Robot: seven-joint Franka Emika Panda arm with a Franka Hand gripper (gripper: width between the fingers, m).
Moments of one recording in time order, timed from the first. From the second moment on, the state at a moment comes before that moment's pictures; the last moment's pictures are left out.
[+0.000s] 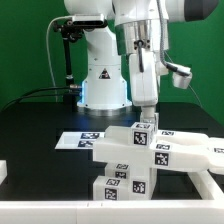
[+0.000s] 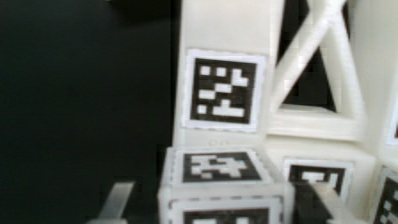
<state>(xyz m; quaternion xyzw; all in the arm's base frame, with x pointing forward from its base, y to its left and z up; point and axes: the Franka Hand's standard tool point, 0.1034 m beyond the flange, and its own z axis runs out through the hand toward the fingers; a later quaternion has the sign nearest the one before) 0.553 0.058 0.111 -0.64 0.77 0.00 0.08</state>
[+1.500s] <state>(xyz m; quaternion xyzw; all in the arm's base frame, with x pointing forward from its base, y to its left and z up) 0.555 0.060 0.111 -0.99 0.15 -0.04 0.02</state>
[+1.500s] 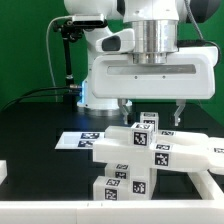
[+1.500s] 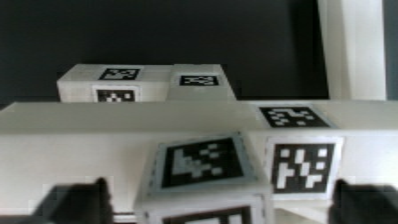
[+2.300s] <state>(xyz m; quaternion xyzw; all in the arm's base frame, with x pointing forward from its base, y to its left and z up) 0.558 0.062 0.110 -0.93 0.37 -0.04 0.03</state>
